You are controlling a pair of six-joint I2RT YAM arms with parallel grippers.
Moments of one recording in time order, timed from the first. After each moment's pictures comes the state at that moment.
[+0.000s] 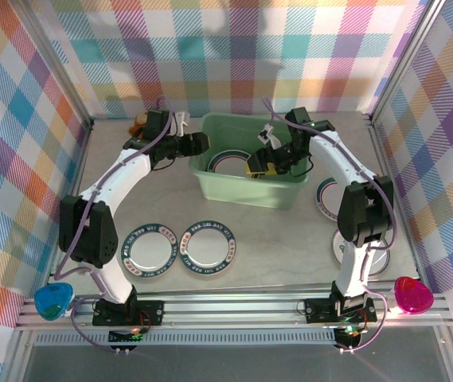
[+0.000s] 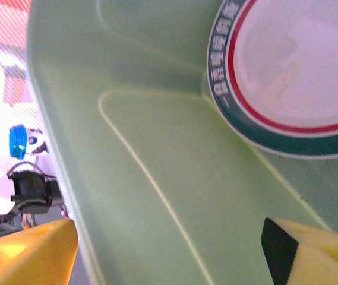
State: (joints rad) left arm -0.29 1.75 1.48 -0.42 0.33 -0.36; right arm 0.30 1.92 1.73 -1.05 -0.84 -0.05
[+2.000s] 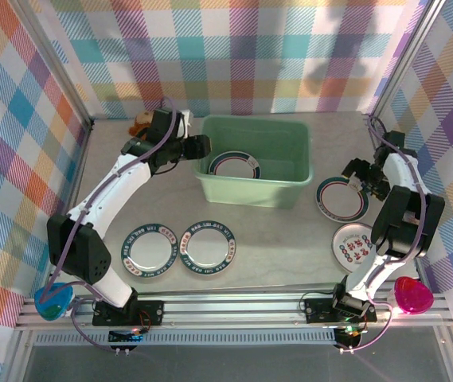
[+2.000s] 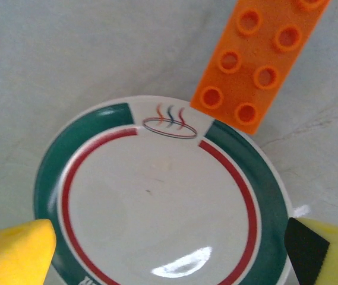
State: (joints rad) left arm -0.40 1.61 1.53 -0.61 0.11 -0.37; right arm -0.34 1.78 1.34 -0.83 -0.11 0.30
